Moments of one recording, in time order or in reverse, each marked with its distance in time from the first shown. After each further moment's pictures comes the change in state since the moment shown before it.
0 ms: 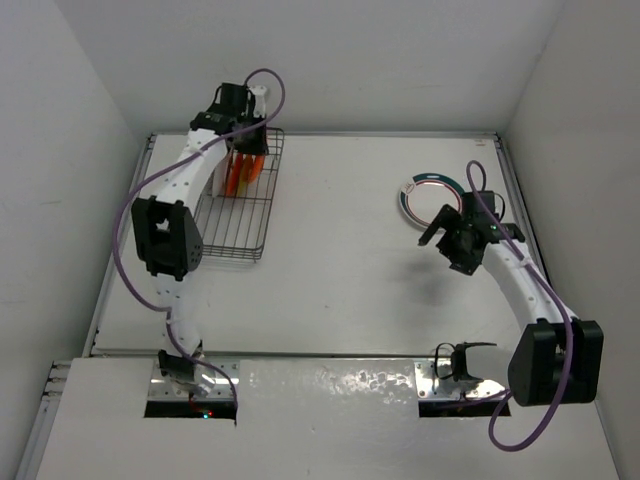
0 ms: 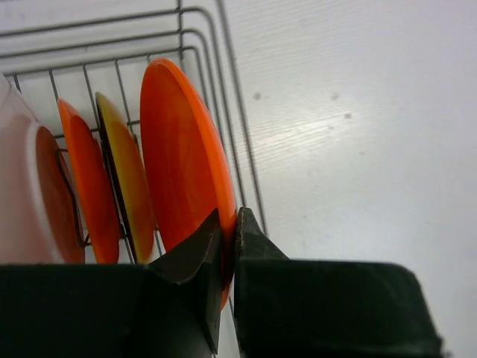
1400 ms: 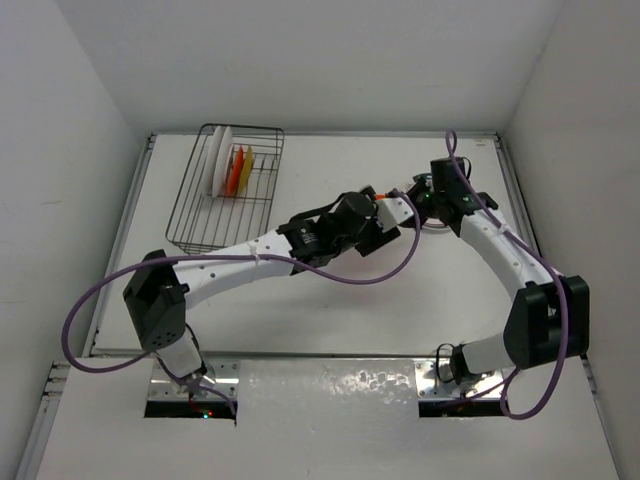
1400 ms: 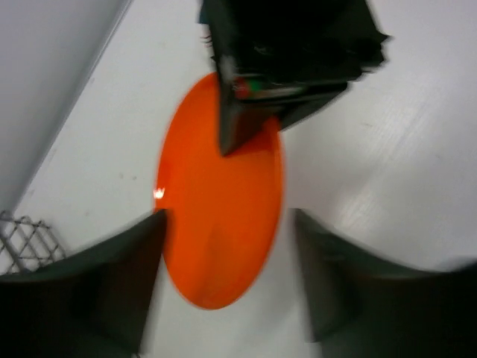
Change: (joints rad) left arm -0.816 -0.450 -0.684 0.543 -0.364 0.372; right arm 0.183 0.208 0.260 0.182 -0.341 0.370
